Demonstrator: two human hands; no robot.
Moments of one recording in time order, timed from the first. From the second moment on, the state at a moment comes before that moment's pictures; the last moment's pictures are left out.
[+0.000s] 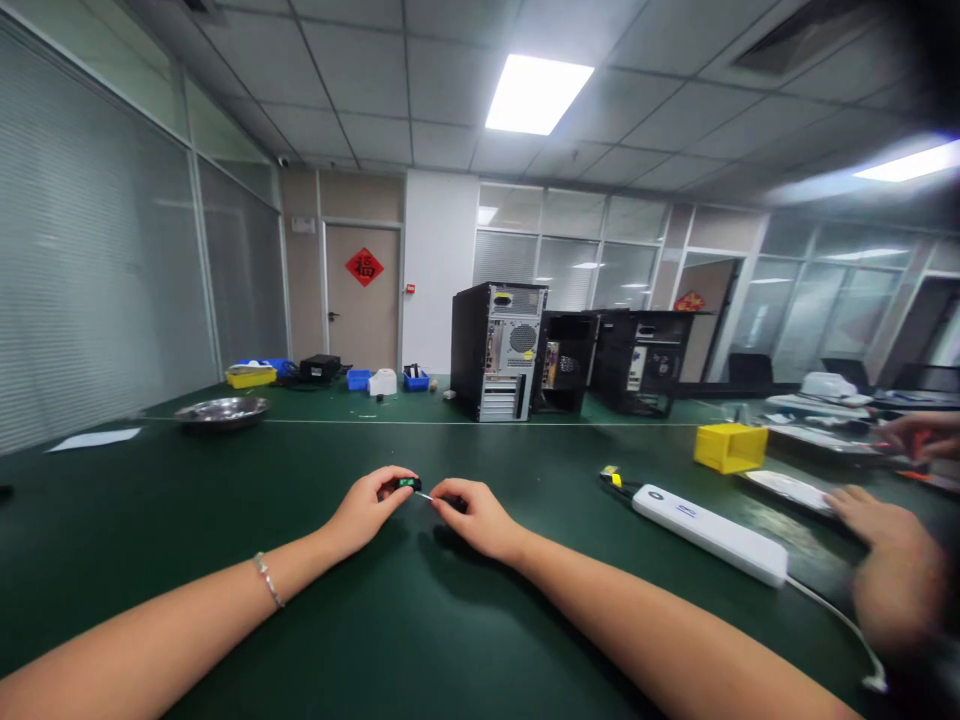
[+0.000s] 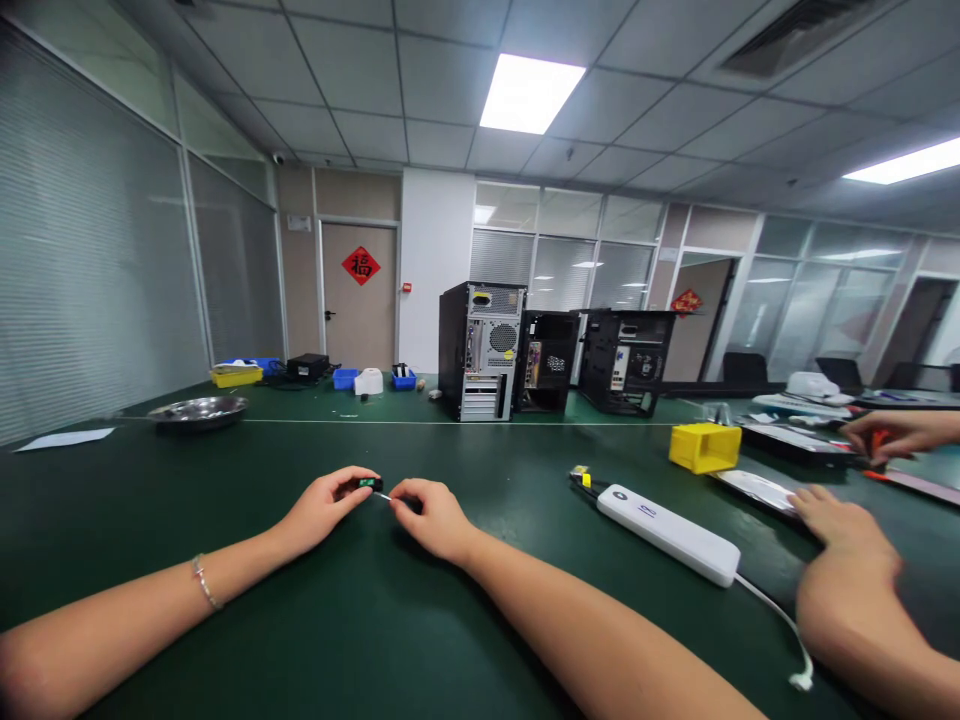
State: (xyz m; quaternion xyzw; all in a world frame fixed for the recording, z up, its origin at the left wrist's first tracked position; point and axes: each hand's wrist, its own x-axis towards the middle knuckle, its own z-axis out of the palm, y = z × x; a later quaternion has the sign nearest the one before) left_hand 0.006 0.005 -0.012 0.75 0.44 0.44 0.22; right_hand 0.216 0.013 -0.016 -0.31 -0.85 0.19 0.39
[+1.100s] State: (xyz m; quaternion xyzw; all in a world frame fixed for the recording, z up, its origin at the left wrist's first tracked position) left_hand 0.010 -0.005 -0.002 0.77 0.41 0.45 0.20; right_hand 0.212 0.000 -0.008 -0.39 -0.85 0.00 0.35
